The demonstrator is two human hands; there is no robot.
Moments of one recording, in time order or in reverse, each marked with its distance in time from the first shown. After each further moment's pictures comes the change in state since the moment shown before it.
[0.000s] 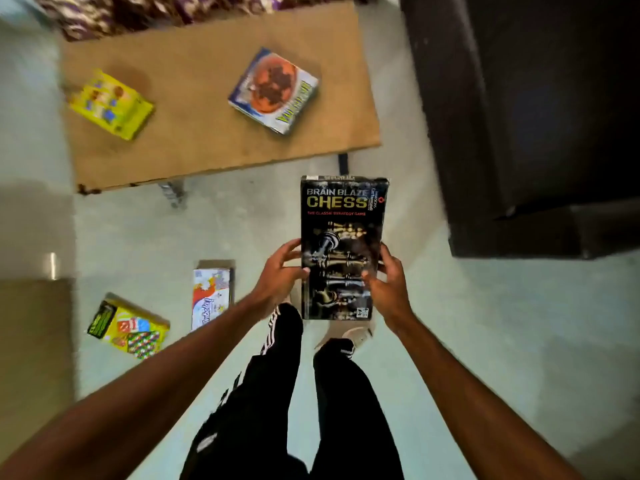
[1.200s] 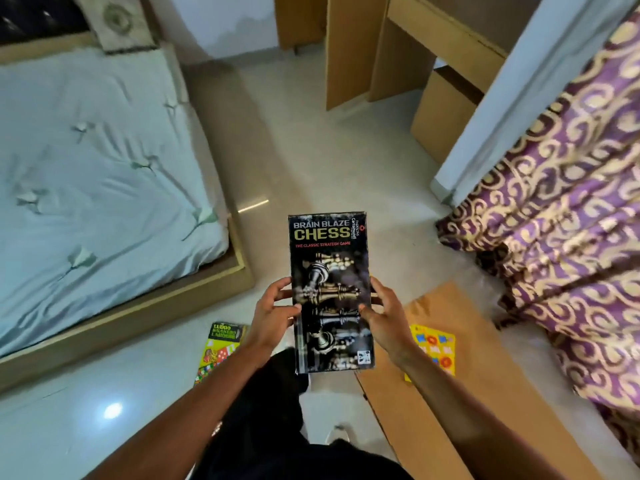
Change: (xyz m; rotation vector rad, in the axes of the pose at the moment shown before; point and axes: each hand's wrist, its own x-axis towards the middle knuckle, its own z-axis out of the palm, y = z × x) left_hand -0.103 0.071 -0.614 -1.020 1.116 0.242; right_hand -0.026 -0.489 0.677 -0.771 -1.024 -0.768
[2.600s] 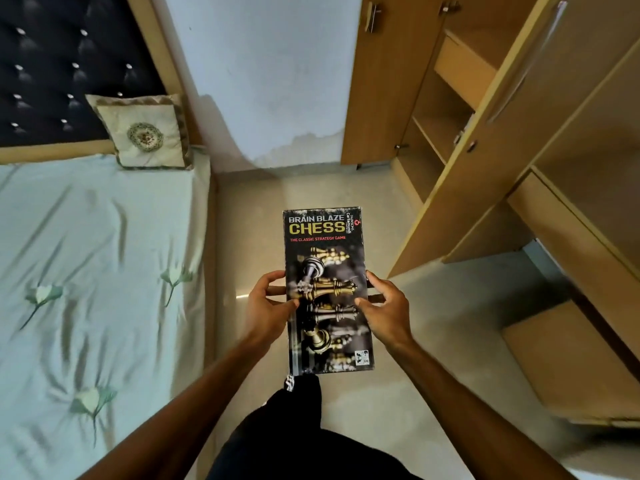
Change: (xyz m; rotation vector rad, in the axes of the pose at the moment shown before) left_hand 0.917 0.602 -0.138 -0.004 0.343 0.181; right_hand 1.028 -0.527 0.148 -0.055 -0.040 -0.237
